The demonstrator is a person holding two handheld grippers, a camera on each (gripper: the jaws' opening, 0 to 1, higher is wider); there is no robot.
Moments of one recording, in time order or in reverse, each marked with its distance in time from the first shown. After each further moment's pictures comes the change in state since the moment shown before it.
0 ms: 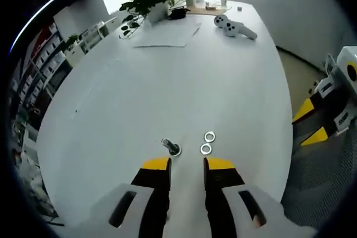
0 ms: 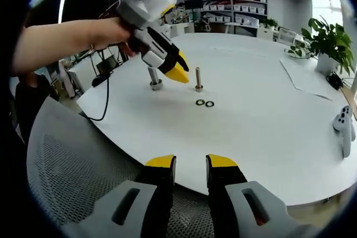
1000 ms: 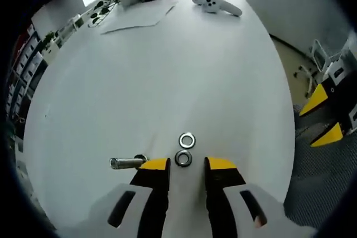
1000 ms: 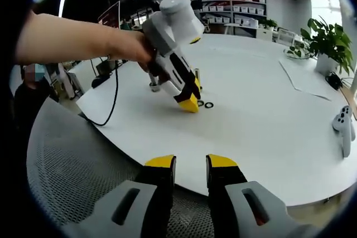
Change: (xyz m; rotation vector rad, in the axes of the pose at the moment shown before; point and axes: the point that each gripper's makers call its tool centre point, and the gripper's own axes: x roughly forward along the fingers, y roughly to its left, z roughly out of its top) left arm 0.058 -0.033 -0.004 0.042 0.120 -0.156; right arm 0.000 -0.001 0.001 0.001 -0.007 -0.001
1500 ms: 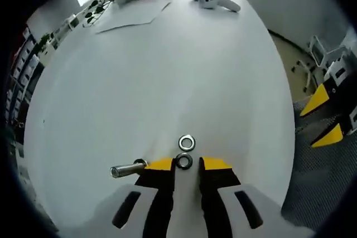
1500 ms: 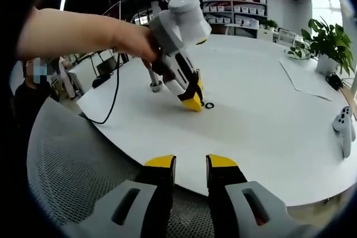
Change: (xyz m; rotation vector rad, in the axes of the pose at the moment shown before) left arm -0.001 -0.003 -0.002 0.068 0.047 -0.013; right arm 0.000 0.001 0.000 0.000 -0.001 0.002
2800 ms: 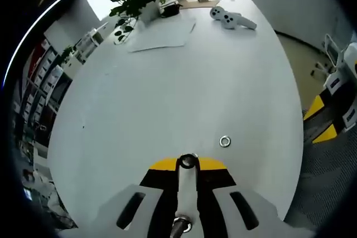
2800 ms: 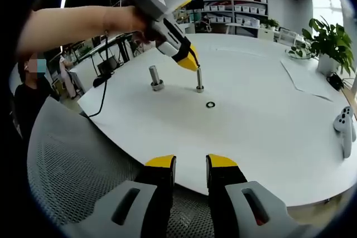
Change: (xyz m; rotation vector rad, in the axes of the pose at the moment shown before) left arm -0.062 0.054 0.014 -0.014 -0.088 0.212; right arm 0.000 0.001 0.000 -0.003 0.000 0.007
